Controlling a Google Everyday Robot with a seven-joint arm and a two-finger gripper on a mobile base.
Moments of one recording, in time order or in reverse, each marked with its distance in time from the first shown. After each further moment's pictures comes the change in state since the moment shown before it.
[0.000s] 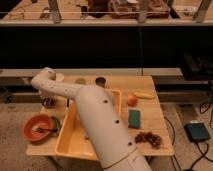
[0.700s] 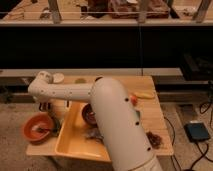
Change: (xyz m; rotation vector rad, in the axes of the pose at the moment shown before) arm -0.048 -0.026 -0.048 0.088 0.056 -0.131
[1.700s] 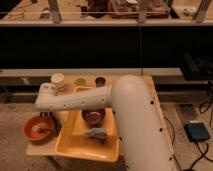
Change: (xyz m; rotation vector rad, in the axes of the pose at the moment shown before) arm -0.043 0.010 -0.034 0.073 0.112 -0.023
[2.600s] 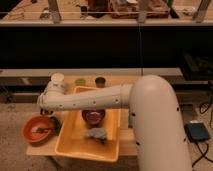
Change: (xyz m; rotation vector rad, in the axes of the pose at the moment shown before) arm 0.015 -0.008 -0.065 0.106 0.046 -0.043
